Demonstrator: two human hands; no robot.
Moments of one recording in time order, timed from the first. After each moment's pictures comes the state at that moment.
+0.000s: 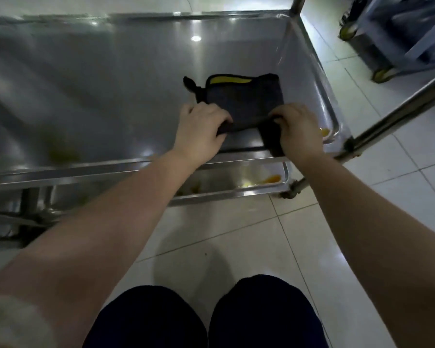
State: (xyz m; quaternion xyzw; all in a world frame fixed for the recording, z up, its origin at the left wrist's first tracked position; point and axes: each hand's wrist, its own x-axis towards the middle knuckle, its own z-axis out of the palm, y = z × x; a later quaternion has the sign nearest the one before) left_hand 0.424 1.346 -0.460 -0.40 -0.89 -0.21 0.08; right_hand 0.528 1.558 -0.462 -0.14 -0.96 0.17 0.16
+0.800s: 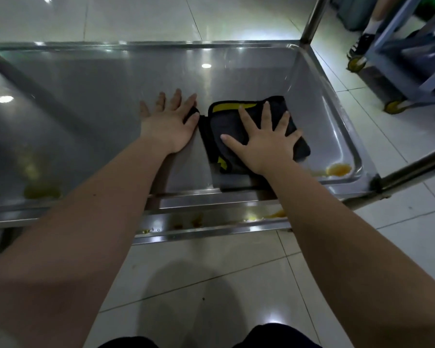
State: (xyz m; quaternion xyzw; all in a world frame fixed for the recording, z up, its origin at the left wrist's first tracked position) left_hand 0.298 1.345 -0.476 -0.24 -0.97 -0.03 -0.07; right_hand 0.426 1.524 -0.469 -0.20 -0.98 0.05 -0.07
